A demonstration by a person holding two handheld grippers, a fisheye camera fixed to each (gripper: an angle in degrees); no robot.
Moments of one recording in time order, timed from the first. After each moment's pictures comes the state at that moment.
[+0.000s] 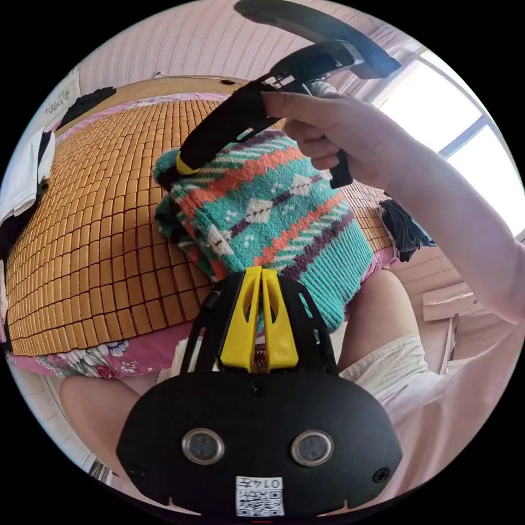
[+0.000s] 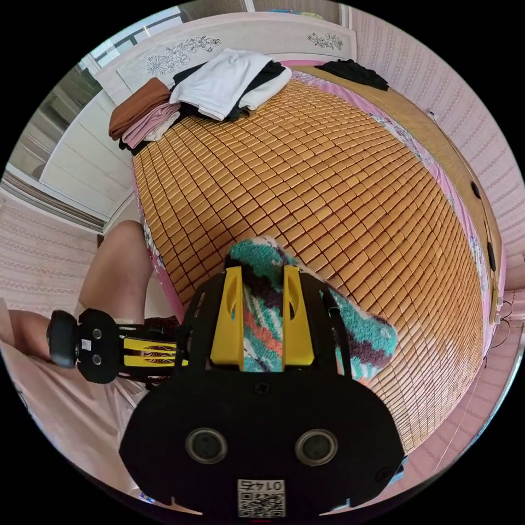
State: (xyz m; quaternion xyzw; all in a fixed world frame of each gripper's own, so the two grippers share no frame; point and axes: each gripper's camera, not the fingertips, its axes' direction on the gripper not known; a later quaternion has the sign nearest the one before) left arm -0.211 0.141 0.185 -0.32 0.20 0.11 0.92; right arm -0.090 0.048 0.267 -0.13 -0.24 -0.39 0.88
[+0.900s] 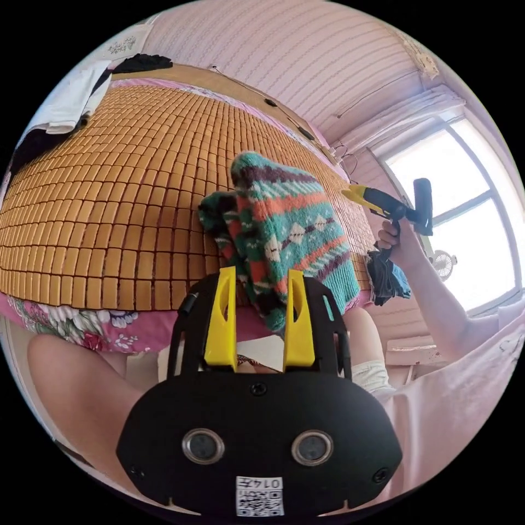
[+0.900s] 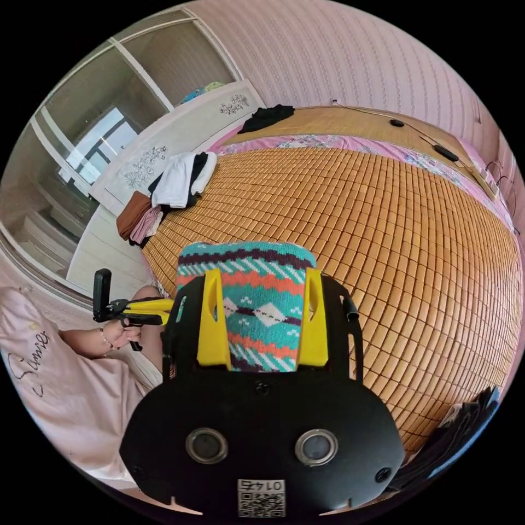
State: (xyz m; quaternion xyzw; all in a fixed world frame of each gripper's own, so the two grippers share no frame) left arm -0.248 0.124 0.223 -0.33 0.27 -0.10 0.90; right arm 0.328 0.030 0.308 -0.15 -0.21 -0.23 0.94
